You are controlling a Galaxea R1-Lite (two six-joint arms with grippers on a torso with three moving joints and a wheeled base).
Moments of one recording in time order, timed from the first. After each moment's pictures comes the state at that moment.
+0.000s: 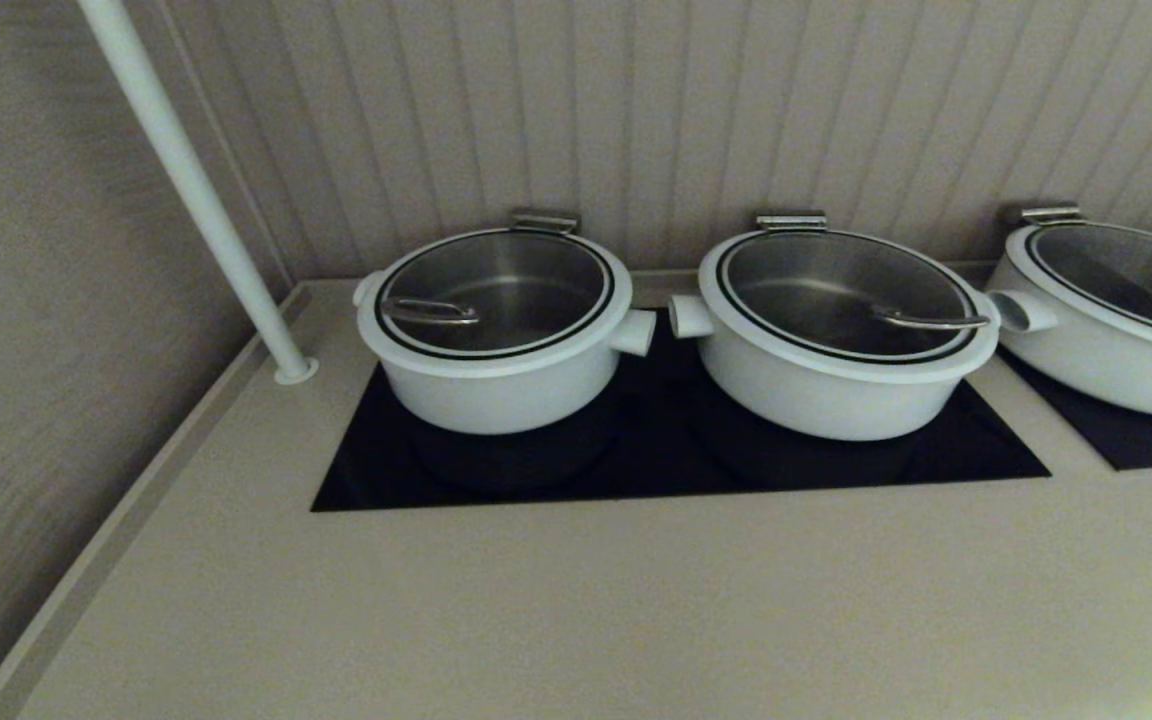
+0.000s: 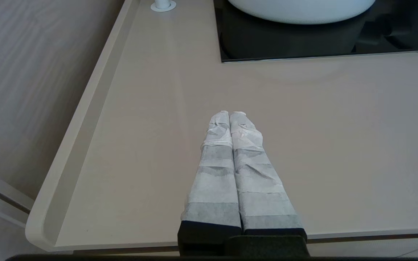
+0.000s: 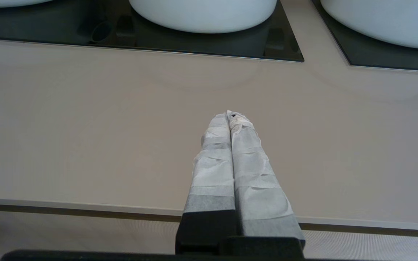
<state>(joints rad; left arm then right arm) 0.01 0.00 -0.01 0.03 -0.01 0.02 0.00 0.00 0.00 0.00 0.04 -0.08</state>
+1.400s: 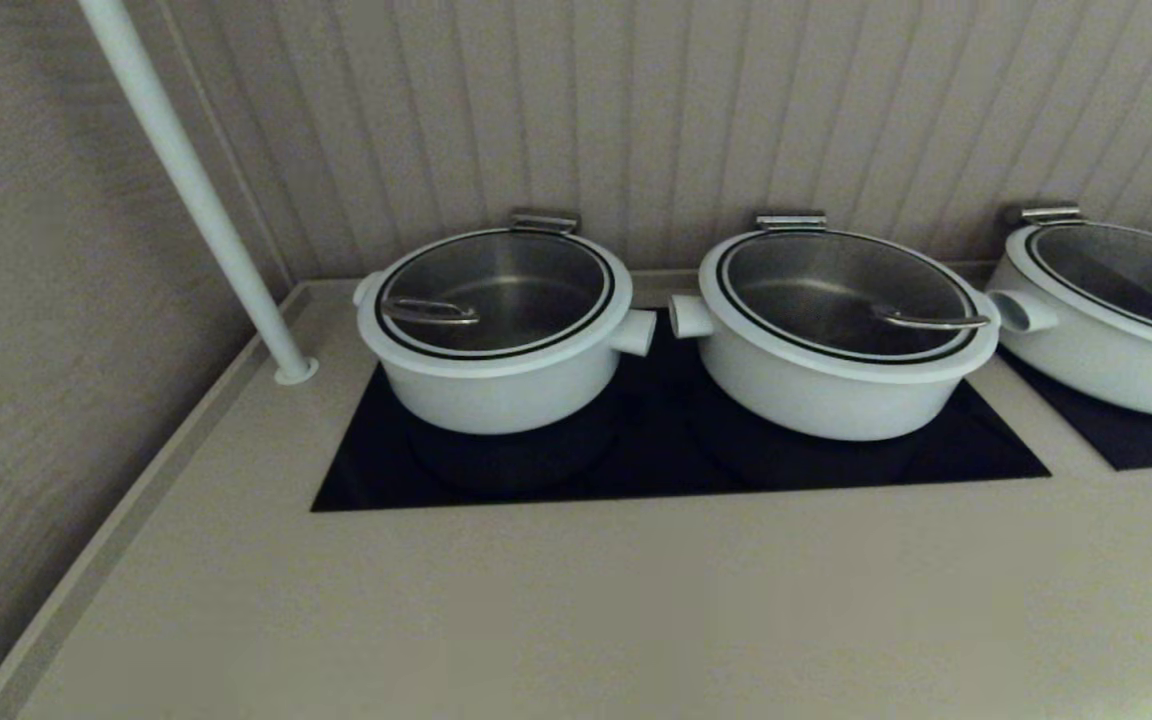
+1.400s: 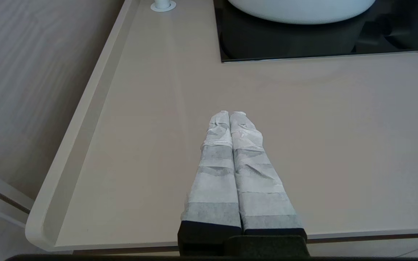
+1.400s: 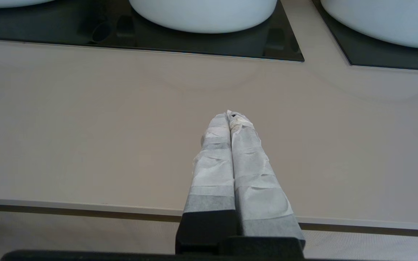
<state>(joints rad) 0.01 0.00 -0.01 0.03 -0.01 0.02 0.00 0.00 0.00 0.00 0.04 -0.08</state>
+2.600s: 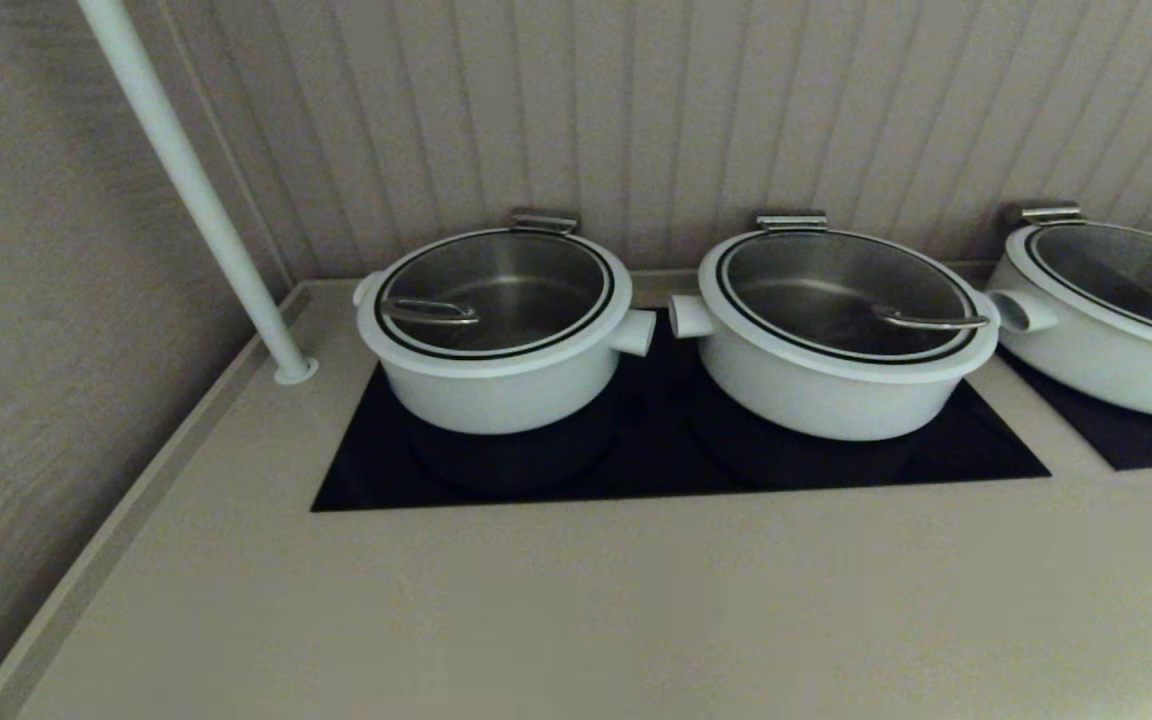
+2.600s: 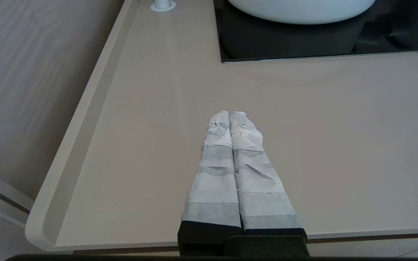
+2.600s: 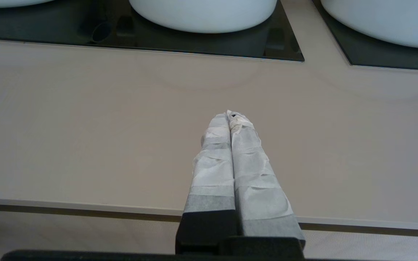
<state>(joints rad) 0.01 0.00 -0.01 0.03 -0.01 0.02 0.00 0.00 0.00 0.00 0.04 -0.08</state>
